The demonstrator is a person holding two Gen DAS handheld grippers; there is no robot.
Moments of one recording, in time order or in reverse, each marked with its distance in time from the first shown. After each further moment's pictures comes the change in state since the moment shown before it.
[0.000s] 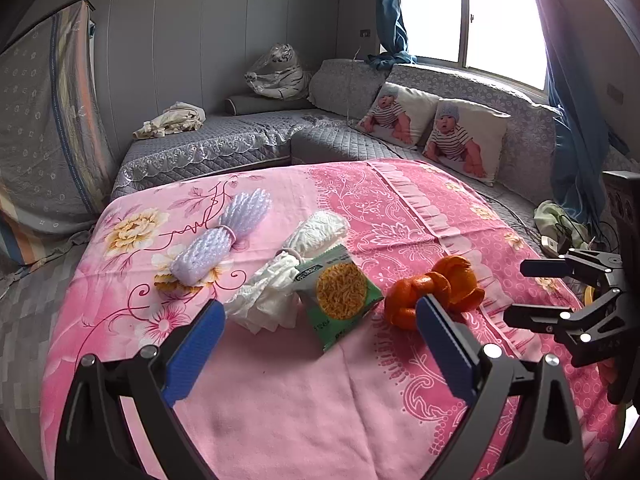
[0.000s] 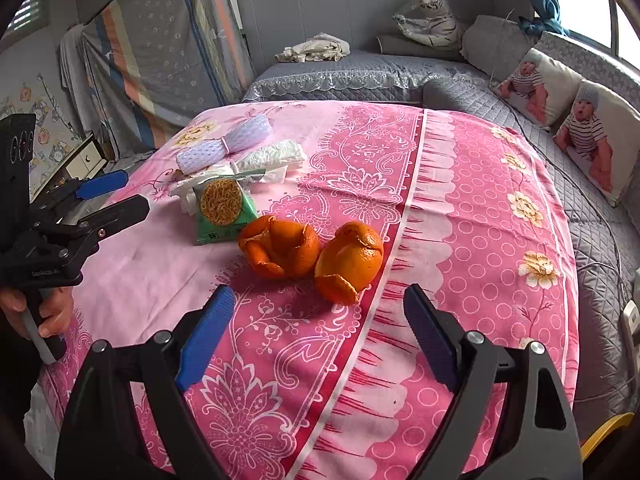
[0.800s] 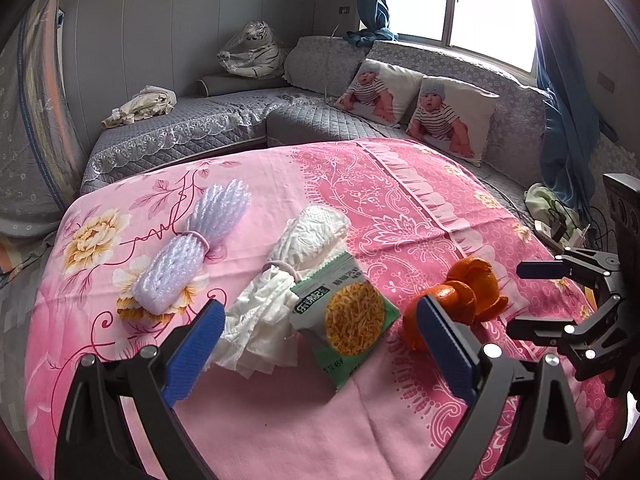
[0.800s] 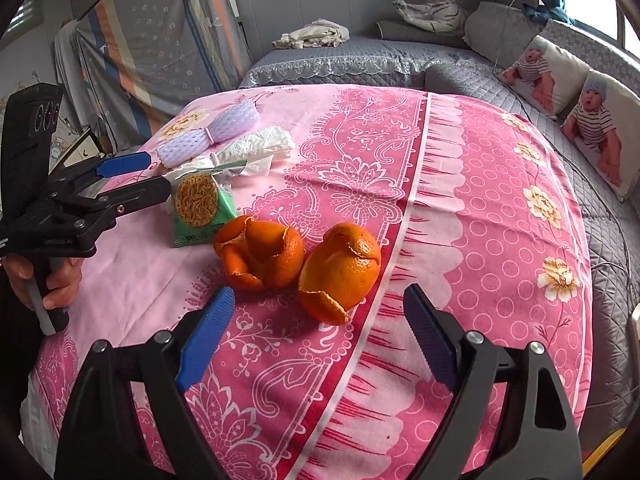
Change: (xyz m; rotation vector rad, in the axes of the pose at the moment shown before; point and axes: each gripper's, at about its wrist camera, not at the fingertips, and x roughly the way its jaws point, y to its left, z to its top) left arm 0.061 0.019 0.020 0.030 0.088 -0.097; right arm 0.035 -0.013 0.009 0.007 0.051 0.011
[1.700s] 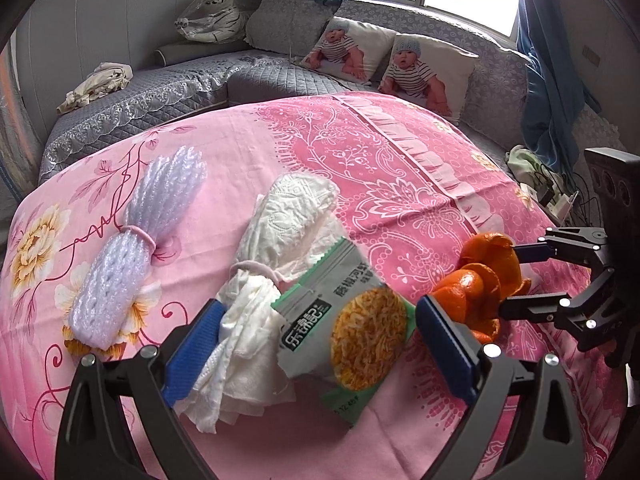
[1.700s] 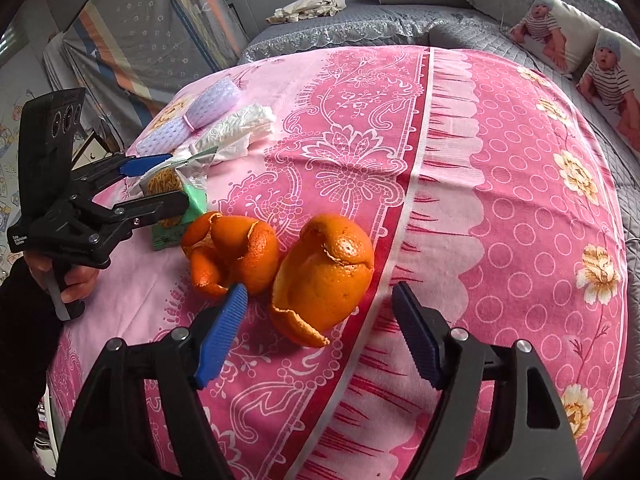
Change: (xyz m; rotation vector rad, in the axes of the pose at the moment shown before) left arm 0.067 0.006 0.009 0.079 0.157 -0.109; right arm 0.041 -0.024 0.009 0.078 0.111 0.076
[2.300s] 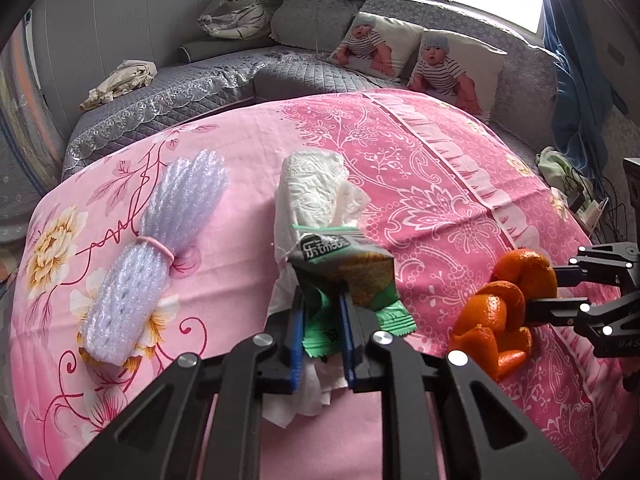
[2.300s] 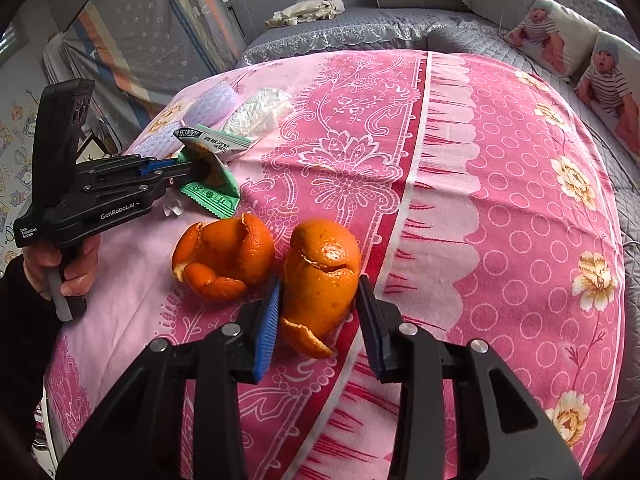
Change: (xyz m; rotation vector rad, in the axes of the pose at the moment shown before) left arm 0.007 0.003 0.011 -0.039 -0.001 0.105; right arm -0.003 -0.001 0.000 -0.007 -0.013 -0.010
